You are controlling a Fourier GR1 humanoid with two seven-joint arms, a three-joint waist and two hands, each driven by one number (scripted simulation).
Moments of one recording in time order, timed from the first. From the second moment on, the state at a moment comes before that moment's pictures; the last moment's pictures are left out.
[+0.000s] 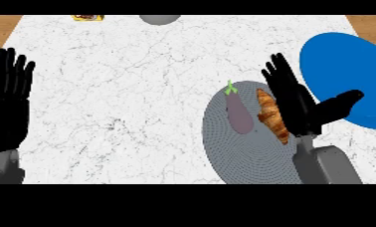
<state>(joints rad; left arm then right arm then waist) -0.06 0.48 -0.01 -1.65 0.43 0.33 -0.14 -0.21 -0.21 0.17 -1.48 -0.48 -0.15 0.04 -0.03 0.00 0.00</state>
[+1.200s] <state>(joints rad) -0.06 0.39 -0.29 -1.46 0.26 0.39 0.15 -0.27 -0.59 0.21 -1.25 -0.14 0.46 -0.66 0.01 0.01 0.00</state>
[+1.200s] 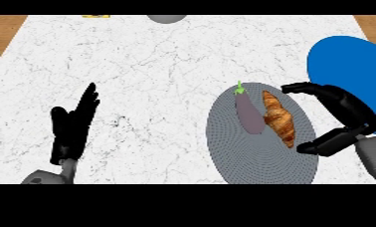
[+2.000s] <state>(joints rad) -0.07 0.35 -0.29 -1.44 0.22 0.38 0.17 -0.48 -0.77 0.37 -1.25 0.34 0.48 -0.58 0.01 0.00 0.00</state>
